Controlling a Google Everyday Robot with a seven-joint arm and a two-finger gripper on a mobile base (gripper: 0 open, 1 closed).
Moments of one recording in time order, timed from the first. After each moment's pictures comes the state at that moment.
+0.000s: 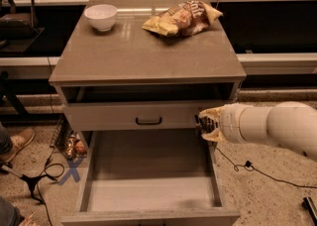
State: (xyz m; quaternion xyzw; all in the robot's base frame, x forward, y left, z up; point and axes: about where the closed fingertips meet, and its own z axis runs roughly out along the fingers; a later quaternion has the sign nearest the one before) arm 0.520 -0.140 0.740 -0.74 0.53 -0.12 0.40
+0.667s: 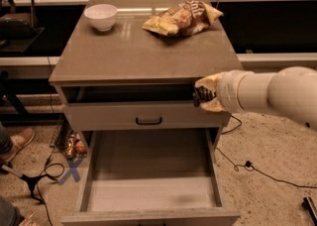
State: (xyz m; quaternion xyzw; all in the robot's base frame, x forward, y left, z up) arm 0.556 -0.127 0.823 -0.77 0.45 -0.20 0.42
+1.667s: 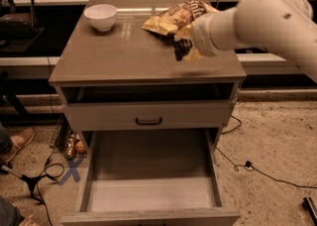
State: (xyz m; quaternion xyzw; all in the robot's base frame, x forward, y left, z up) arm 0.654 -0.076 0.911 -0.80 0.38 -0.23 0.41
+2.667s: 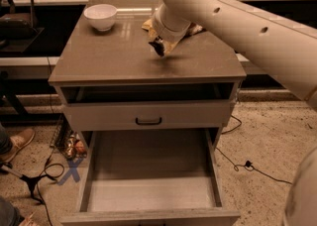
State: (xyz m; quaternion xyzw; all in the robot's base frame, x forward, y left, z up) arm 0.727 -0.009 0.876 -0.90 0.28 -0.25 0.23
